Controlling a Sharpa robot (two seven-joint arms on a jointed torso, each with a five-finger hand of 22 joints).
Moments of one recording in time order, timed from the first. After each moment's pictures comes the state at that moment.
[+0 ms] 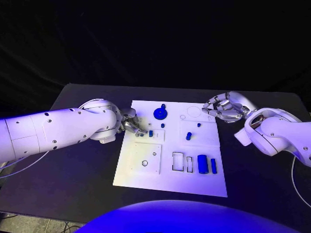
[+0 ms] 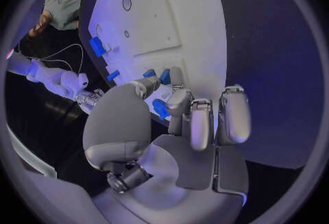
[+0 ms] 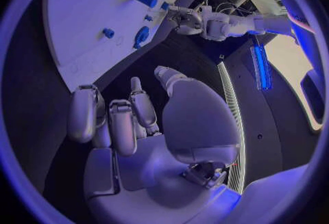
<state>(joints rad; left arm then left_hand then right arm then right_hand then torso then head) 1.21 -0.77 -0.17 1.46 -1.13 0.03 -0.46 1.04 -0.23 0.54 0.29 0.14 1.08 0.00 0.70 0.33 1.35 -0.07 1.28 0.89 1.46 -0.10 1.57 1.31 0.08 1.38 0.02 1.42 1.31 1.19 -0.91 -0.16 1.52 -0.83 -0.43 0.08 1.19 -0.16 0.33 0.21 0.33 0.82 0.16 0.34 0.39 1.33 0.08 1.33 1.27 1.47 0.01 1.51 1.31 0.07 1.38 0.11 1.28 1.31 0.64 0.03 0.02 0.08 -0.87</state>
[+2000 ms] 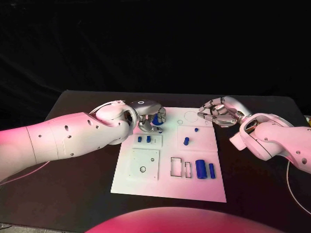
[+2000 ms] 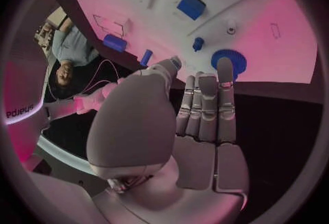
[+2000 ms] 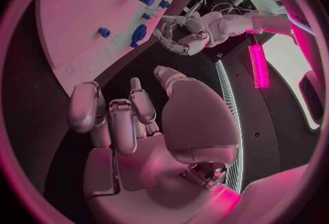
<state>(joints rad) 1.16 -0.65 -0.09 1.38 -1.56 -0.22 0.01 1.49 -0.28 0.41 0.28 0.14 0.81 0.13 0.50 0.19 0.88 0.09 0.59 0.11 1.16 0.02 1.16 0.73 0.17 1.00 0.13 0.82 0.68 1.18 -0.90 -0.16 1.52 -0.82 -0.45 0.12 1.20 -0.16 0.33 0.21 0.33 0.80 0.16 0.34 0.39 1.31 0.08 1.30 1.24 1.47 0.01 1.49 1.31 0.09 1.34 0.11 1.21 1.28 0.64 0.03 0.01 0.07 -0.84</state>
